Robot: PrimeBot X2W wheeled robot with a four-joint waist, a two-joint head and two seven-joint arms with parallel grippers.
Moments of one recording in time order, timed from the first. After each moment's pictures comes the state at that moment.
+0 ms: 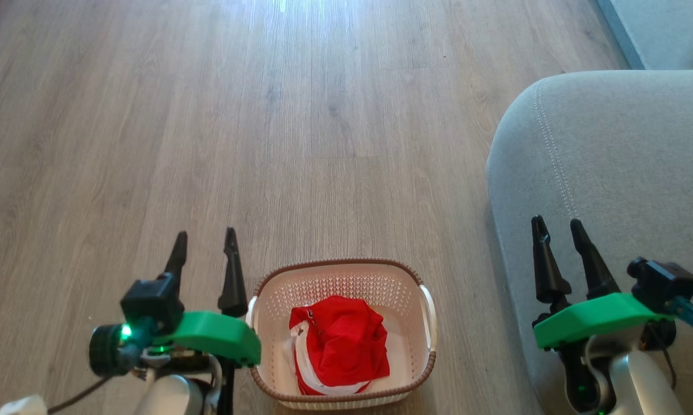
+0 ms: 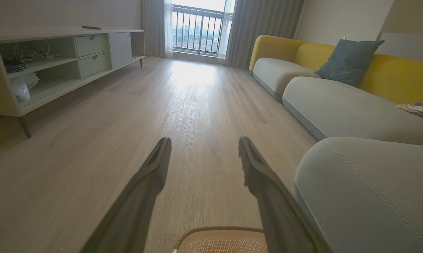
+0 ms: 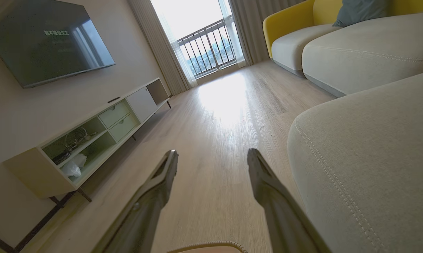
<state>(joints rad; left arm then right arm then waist) -0.06 0.14 -0.34 0.00 -0.36 0.37 -0.17 -0.07 -0.04 0.01 0.18 0.45 0.13 -0.16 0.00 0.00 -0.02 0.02</state>
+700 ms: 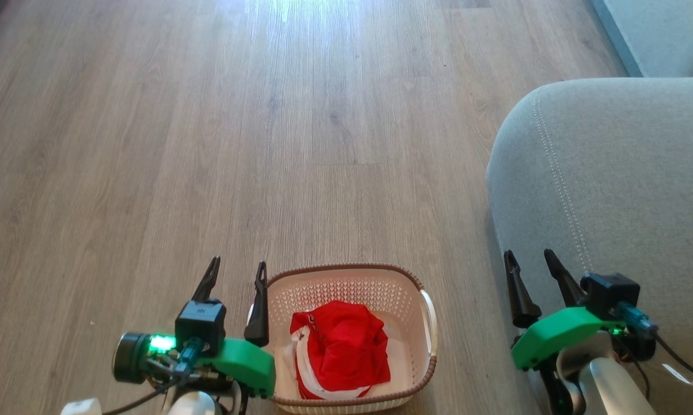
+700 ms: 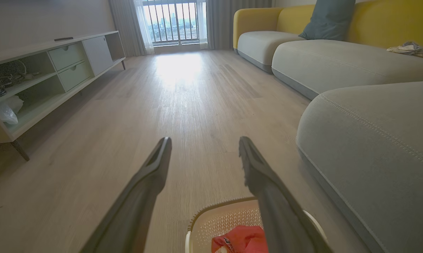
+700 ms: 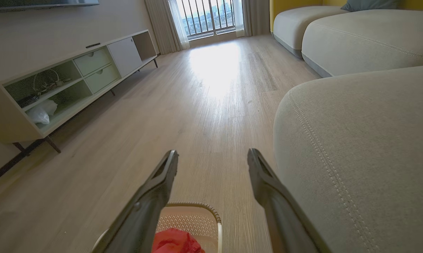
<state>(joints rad) -0.06 0.12 -0.38 0.17 -0.20 0.27 -0.22 -0.14 -0.04 0.04 0.46 0.27 0.13 -0.22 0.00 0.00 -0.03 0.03</state>
